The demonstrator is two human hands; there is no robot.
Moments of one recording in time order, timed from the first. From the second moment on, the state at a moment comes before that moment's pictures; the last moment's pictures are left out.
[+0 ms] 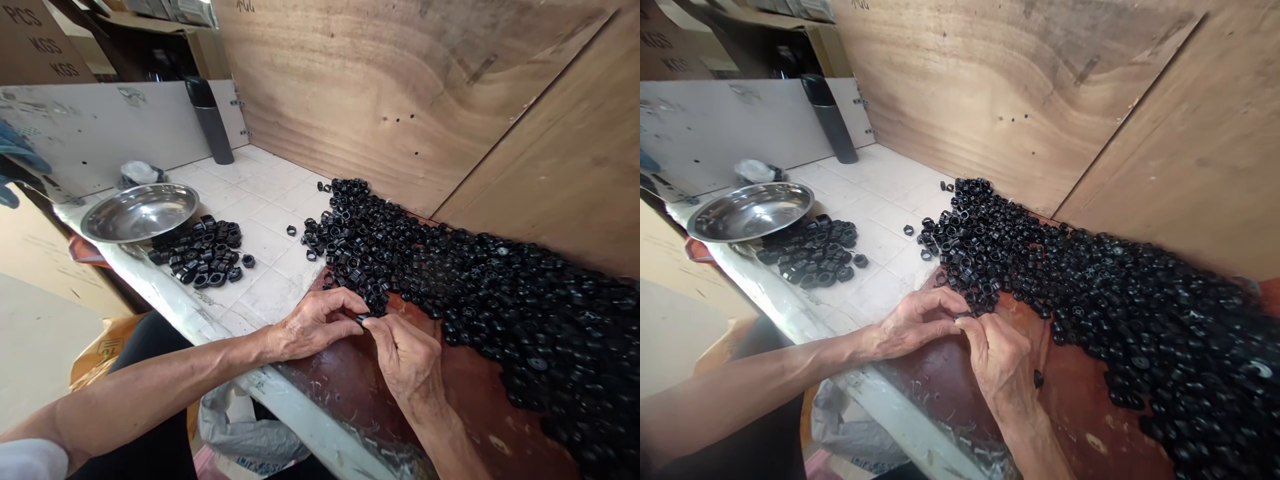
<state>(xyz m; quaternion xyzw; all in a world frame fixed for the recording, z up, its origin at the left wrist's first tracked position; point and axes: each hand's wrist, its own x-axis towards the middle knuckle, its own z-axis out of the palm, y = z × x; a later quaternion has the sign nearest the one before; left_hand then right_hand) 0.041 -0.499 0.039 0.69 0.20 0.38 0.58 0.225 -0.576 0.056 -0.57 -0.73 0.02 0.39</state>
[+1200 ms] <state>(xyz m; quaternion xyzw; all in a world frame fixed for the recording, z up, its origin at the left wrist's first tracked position) 0.044 -0.499 0.045 0.58 0.25 0.39 0.67 0.221 -0.579 0.072 -0.57 -0.70 0.12 0.41</state>
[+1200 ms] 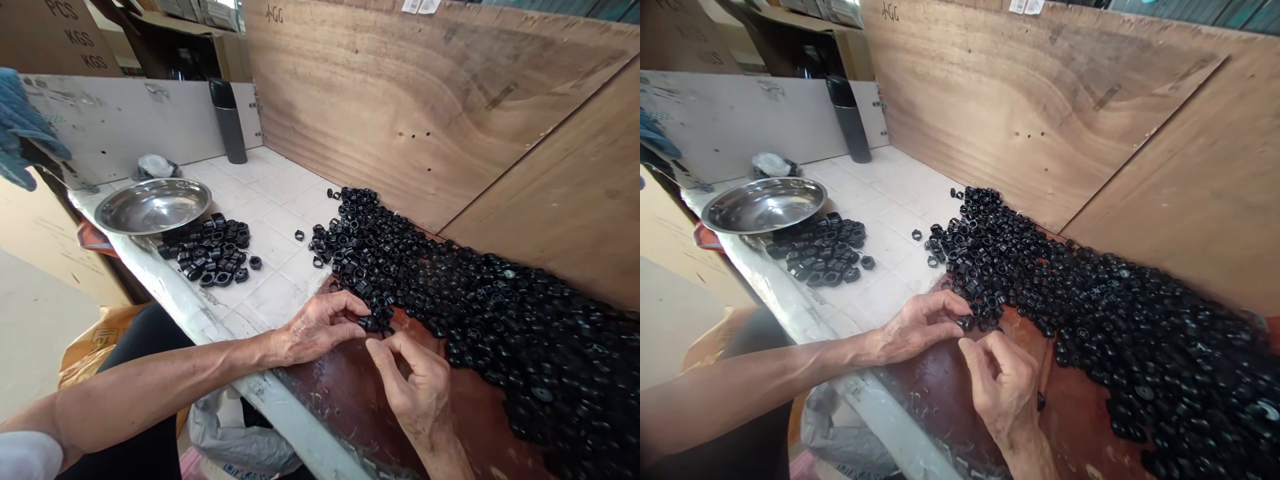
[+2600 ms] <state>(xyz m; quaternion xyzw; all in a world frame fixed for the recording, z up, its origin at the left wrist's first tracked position) 0.040 -0.487 0.020 0.89 0.30 0.26 0.23 0.275 -0.581 0.084 -0.65 -0.70 0.27 0.09</state>
